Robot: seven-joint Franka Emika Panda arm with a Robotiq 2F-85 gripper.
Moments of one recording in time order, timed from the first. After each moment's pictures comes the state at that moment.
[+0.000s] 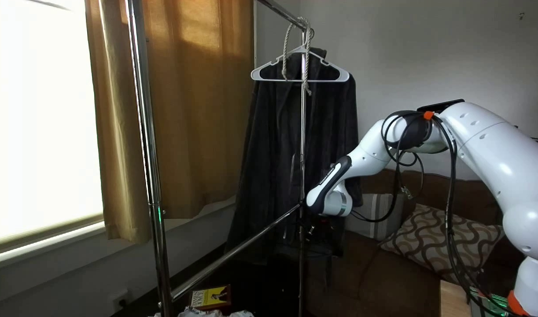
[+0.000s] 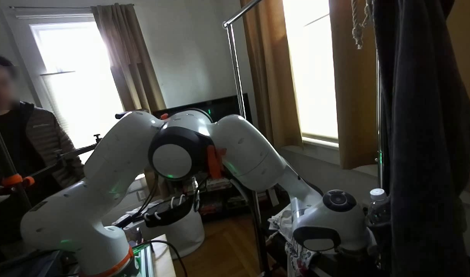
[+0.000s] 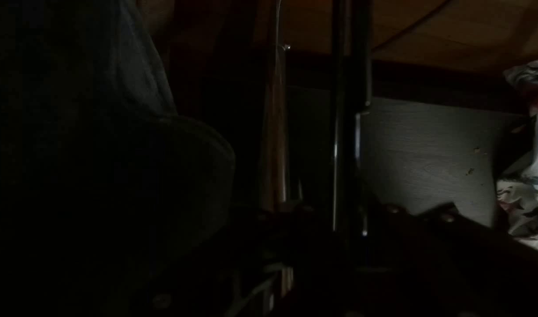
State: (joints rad) arm -0.63 0.92 0.19 -1.72 0.19 2.90 -0.90
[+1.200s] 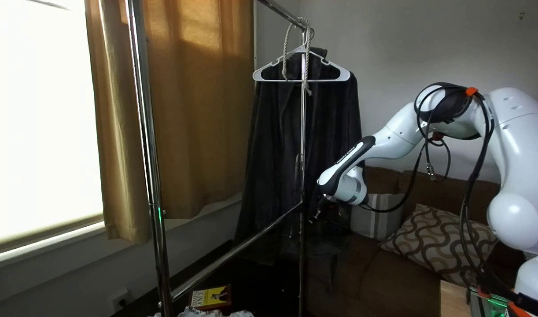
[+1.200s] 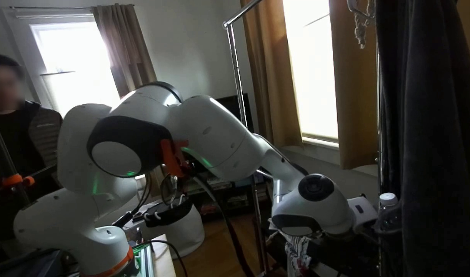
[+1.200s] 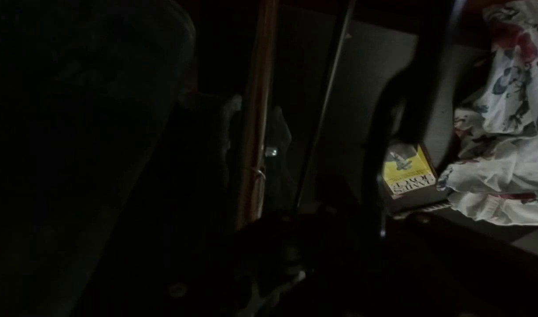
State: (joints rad) arm -1.02 0.75 0.57 -1.99 0.17 3.06 -1.10
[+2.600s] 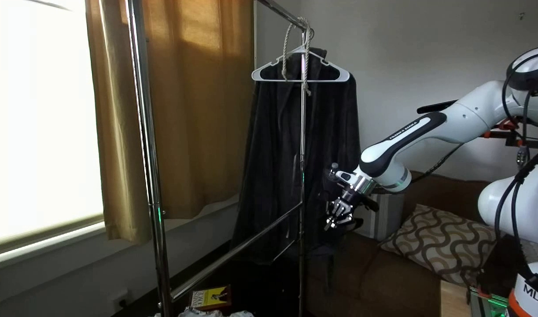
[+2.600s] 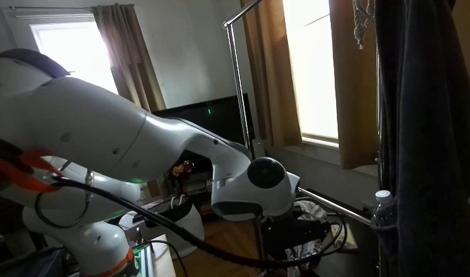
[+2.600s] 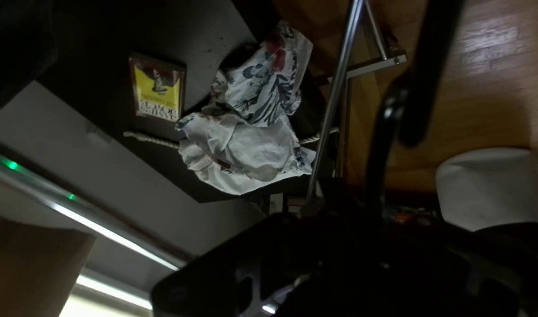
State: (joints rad) arm -1.88 0.69 1.33 -2.50 -0.08 2.74 -1.76
